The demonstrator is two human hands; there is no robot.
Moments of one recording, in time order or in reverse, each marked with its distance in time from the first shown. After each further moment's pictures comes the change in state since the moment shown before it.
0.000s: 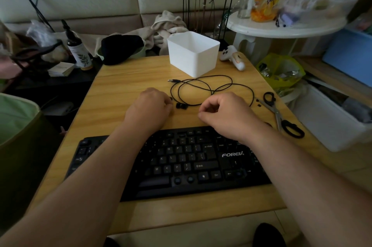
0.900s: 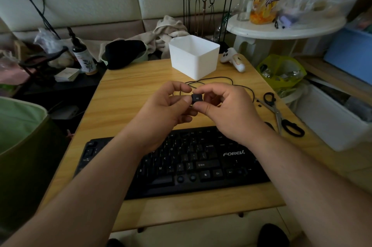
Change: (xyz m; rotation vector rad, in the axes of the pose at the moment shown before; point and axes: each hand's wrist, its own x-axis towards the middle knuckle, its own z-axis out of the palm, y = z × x) left_hand -0.050 0.044 -0.030 -1.339 -0.225 -0.016; right_hand -0.005 -0.005 0.002 0.316 0.190 -0.340
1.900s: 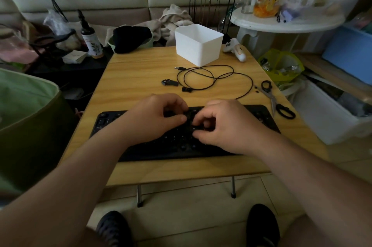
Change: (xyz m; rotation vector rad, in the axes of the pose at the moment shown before) left_hand -0.061 -0.002 -0.033 0.978 -0.112 0.023; right_hand -0.066 -0.038 -0.004 -0.477 -0.397 -0.022
